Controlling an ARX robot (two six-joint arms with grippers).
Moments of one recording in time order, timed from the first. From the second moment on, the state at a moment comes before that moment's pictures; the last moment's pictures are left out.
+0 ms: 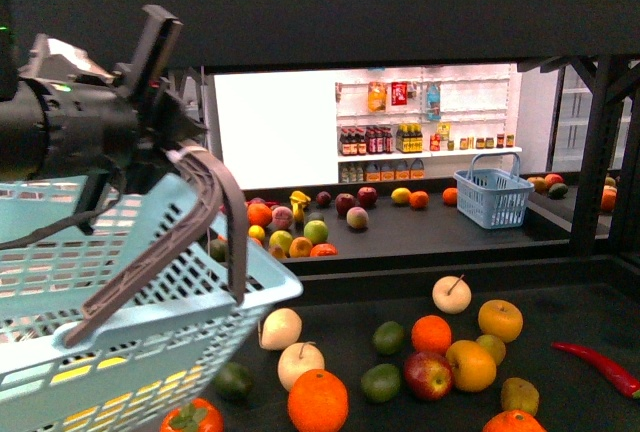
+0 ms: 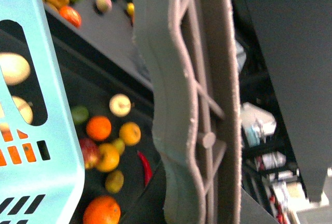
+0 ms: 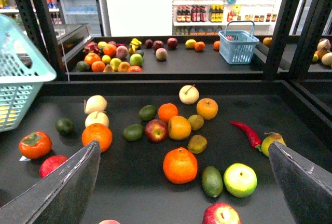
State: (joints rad) left arm -0.19 1.72 1.10 0.58 0.21 -0.97; right arm 0.00 0.01 0.02 0.00 0.00 0.00
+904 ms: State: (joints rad) left arm 0.34 1.71 0.83 1.04 0.06 -1.42; right arm 0.00 0.01 0.02 0.00 0.00 0.00
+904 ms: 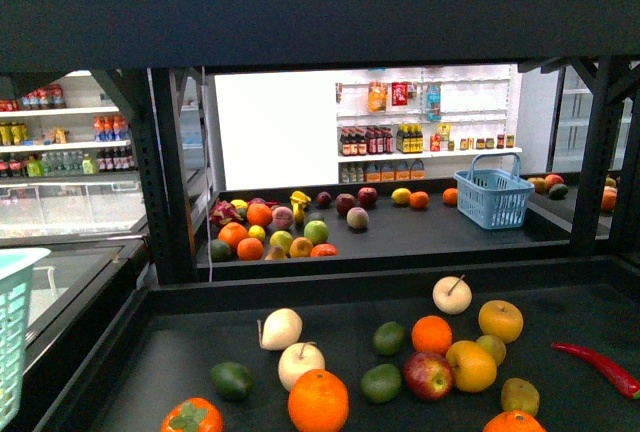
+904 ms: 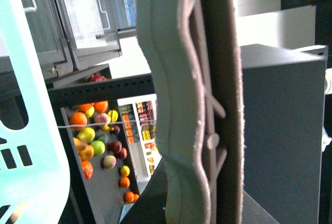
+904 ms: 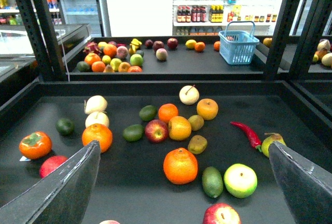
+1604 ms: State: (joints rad) left arm 0.47 1.95 0.86 1.39 0.24 -1.54; right arm 0.00 0.01 0.02 0.00 0.00 0.00
